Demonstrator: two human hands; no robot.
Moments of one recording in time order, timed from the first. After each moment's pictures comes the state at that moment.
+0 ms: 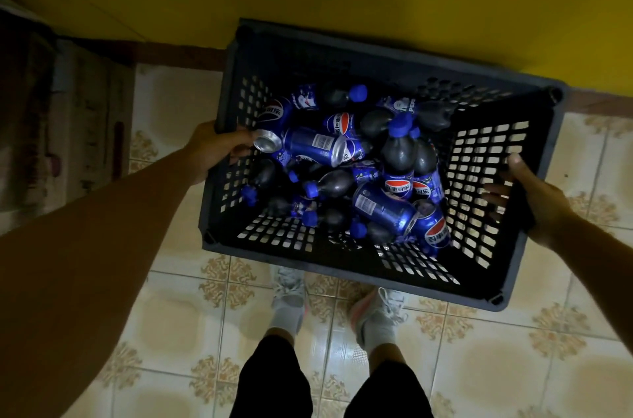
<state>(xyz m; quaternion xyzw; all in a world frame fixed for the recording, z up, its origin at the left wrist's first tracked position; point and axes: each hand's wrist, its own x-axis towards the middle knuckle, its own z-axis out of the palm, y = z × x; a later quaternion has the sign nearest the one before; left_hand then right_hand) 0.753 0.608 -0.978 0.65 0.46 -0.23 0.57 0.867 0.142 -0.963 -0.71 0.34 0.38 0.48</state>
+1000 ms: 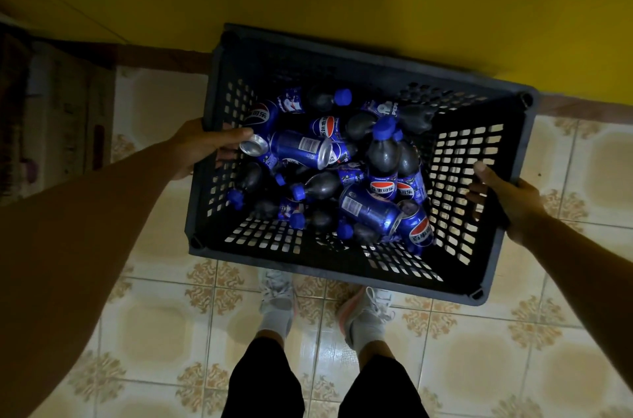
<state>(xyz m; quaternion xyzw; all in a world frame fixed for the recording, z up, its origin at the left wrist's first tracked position) 0.767 0.608 -0.956 0.64 0.41 -0.30 0.58 0.862 0.145 -0.963 -0.74 0.35 0.32 0.48</state>
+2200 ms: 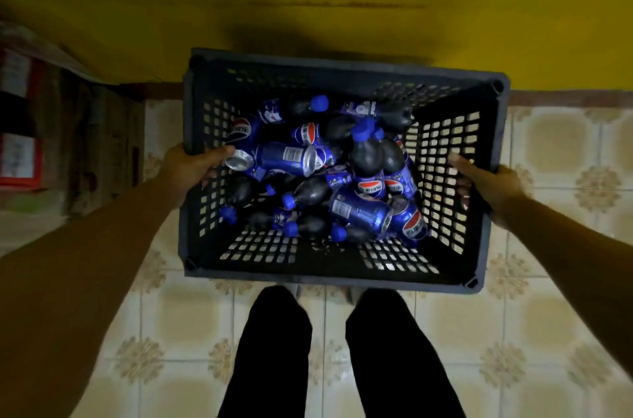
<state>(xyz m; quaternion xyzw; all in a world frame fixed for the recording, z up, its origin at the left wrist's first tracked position) 0.705 0.582 -0.807 0.70 0.48 -0.17 0.51 0.812 0.137 -0.800 -0.76 0.34 0.30 0.46</state>
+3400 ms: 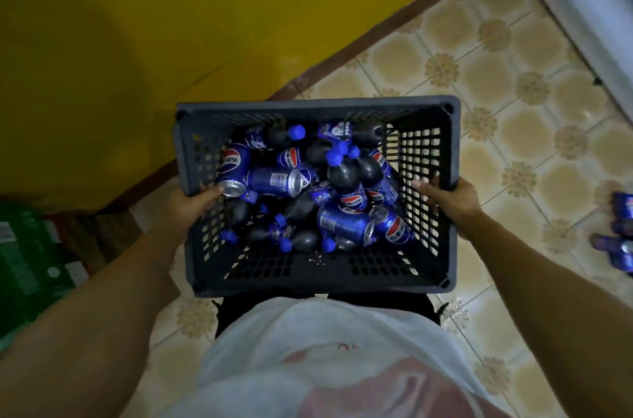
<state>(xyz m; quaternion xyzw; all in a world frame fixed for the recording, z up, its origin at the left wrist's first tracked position) 0.678 0.439 -0.572 0.80 0.29 -0.27 0.45 0.541 0.002 -0.564 -0.67 0.49 0.15 0.54</state>
